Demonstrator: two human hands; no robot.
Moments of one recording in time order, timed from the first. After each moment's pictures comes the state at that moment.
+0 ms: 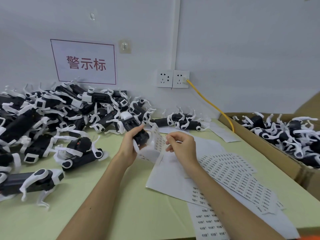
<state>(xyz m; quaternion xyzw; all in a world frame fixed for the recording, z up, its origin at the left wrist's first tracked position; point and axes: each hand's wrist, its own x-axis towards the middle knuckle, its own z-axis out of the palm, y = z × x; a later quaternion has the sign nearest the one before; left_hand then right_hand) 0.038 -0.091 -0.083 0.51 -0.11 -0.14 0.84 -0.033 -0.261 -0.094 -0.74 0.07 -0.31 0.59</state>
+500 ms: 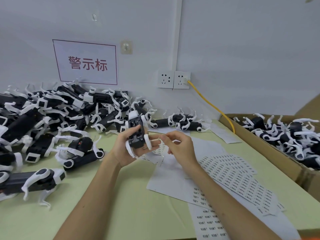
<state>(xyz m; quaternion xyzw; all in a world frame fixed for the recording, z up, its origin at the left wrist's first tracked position) 0.030 -0.070 -0.073 0.41 -0.24 -0.31 0.83 -0.037 -0.255 -0.091 -0.74 0.01 -0.29 0.60</state>
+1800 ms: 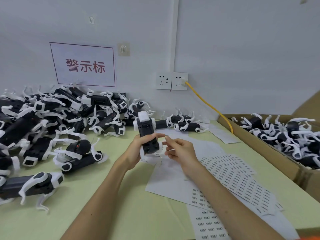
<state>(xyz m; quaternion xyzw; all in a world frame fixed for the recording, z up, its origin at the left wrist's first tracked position) 0.016 -0.095 -0.074 0.59 -0.31 -0.21 0.71 -0.038 -0.262 -0.091 -0.64 0.14 -0.17 0.74</state>
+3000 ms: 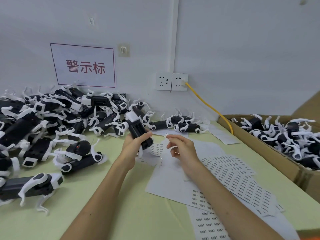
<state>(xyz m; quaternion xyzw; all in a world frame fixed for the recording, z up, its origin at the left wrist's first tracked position) 0.034 -0.100 -0.082 0.61 -0.13 -0.06 0.78 -0.038 -0.265 -0.084 -0.63 0.11 -0.19 0.74</state>
